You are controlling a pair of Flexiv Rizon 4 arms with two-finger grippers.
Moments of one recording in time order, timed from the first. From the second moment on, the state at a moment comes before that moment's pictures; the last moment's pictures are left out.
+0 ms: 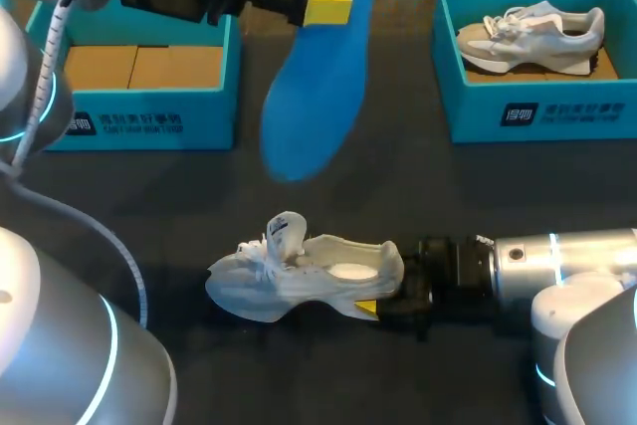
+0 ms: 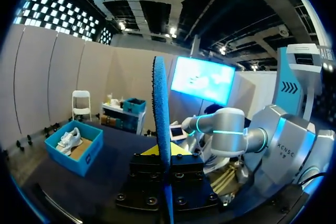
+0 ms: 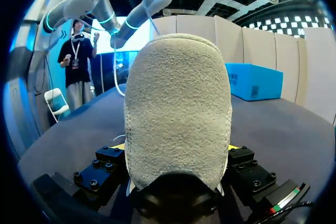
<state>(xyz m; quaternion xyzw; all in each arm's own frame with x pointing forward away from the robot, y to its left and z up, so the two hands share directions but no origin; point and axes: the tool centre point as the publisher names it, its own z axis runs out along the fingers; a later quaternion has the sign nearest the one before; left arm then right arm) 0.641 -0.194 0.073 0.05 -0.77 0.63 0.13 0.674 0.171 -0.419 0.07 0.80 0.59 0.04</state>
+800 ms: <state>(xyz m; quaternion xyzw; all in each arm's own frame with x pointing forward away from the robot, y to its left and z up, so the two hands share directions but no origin) 0.635 -0.188 0.057 0.10 -0.75 0.64 0.16 0.674 0.171 -0.419 0.06 0.80 0.59 0.05</state>
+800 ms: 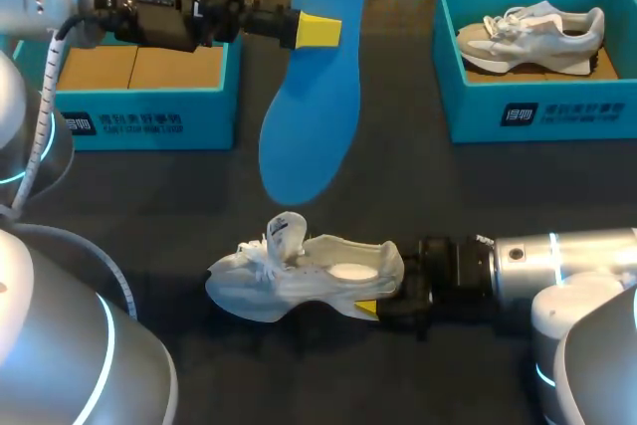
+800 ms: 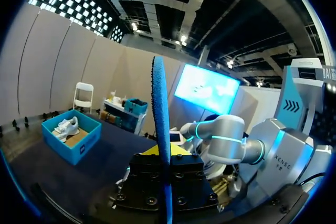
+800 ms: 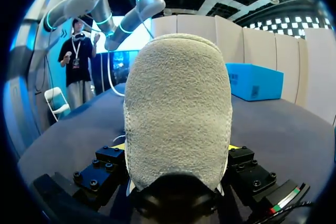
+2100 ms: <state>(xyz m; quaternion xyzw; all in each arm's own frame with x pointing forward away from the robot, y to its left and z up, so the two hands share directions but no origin) 0.635 -0.188 0.057 0.10 -0.75 0.64 0.16 0.662 0.124 -0.339 0.08 0.93 0.35 -0.01</state>
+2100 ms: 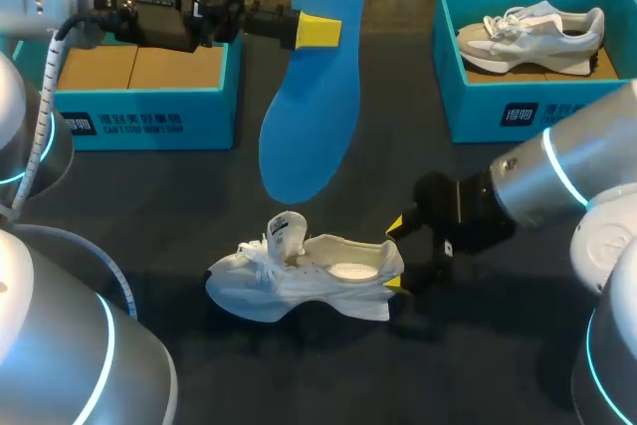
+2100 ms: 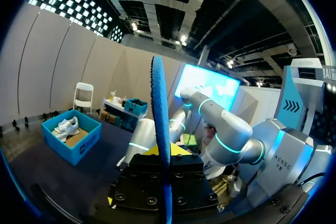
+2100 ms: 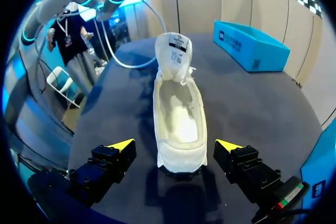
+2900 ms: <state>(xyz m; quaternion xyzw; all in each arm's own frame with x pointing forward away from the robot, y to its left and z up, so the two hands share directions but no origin) 0.635 -0.188 0.057 0.10 -0.75 0.64 0.16 0.657 0.133 -0.332 0.10 0.98 0.15 -0.03</state>
